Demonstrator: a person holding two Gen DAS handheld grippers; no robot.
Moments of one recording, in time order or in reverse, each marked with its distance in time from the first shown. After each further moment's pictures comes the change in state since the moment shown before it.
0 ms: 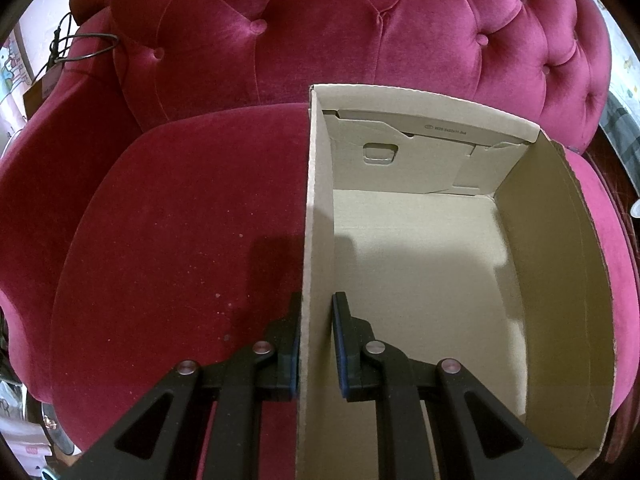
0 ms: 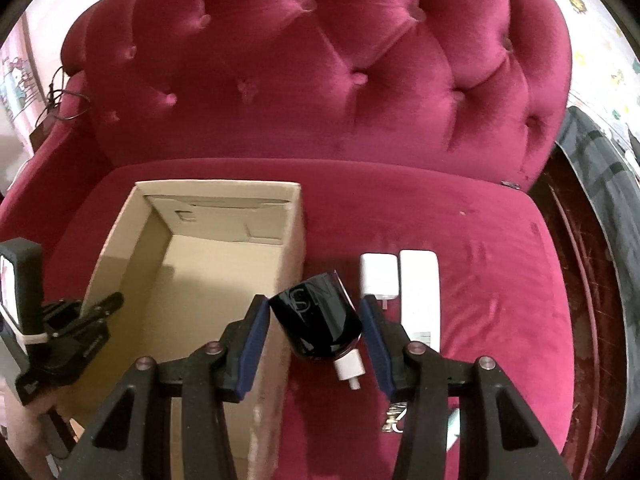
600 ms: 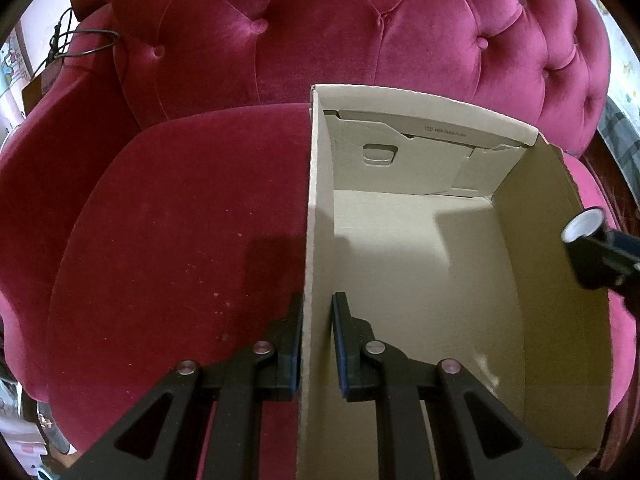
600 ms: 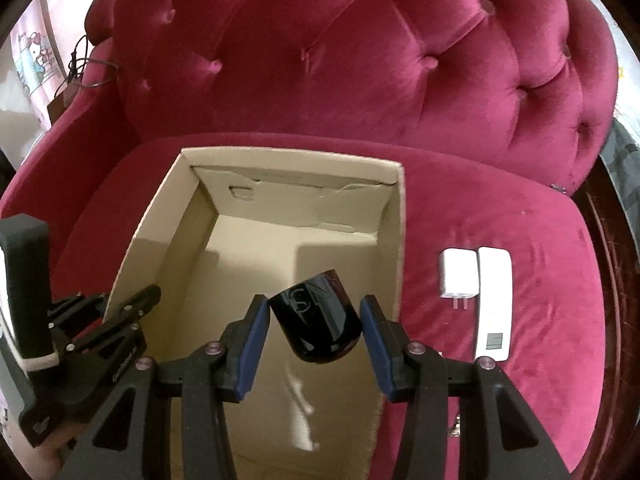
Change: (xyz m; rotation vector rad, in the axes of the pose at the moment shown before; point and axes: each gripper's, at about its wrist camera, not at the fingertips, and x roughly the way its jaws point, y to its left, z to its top) left arm -0.001 0.008 0.000 -0.012 0.001 -0.027; right arm 0.041 0.067 -0.002 -0.056 0.061 0.067
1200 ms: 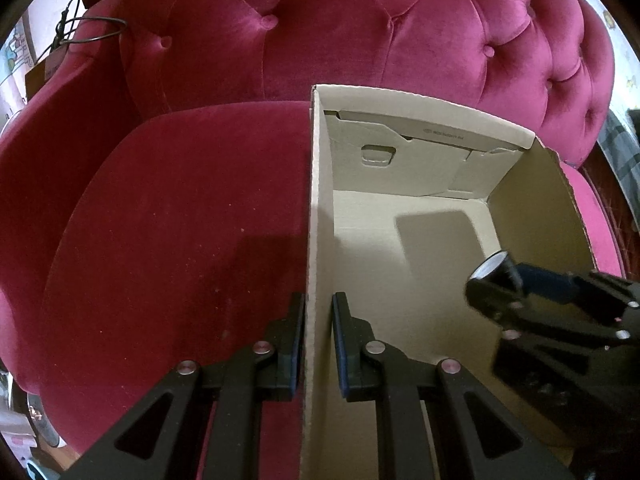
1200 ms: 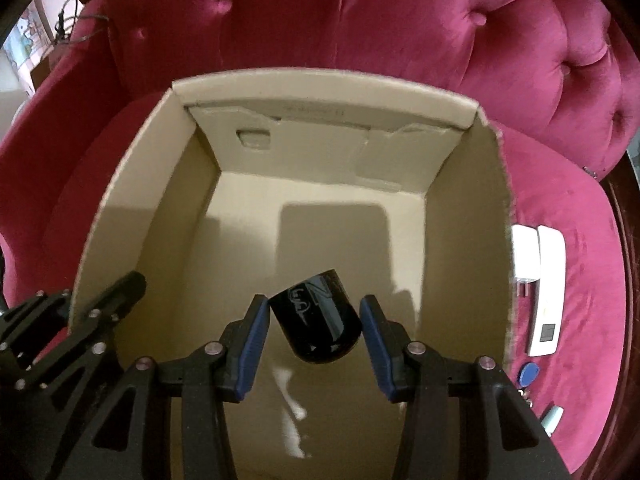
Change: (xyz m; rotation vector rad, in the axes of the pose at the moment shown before) left arm 0.001 0.007 -0.001 -0.034 0.002 -0.022; right arm 0.069 0.030 -0.003 -0.019 0.142 -0.001
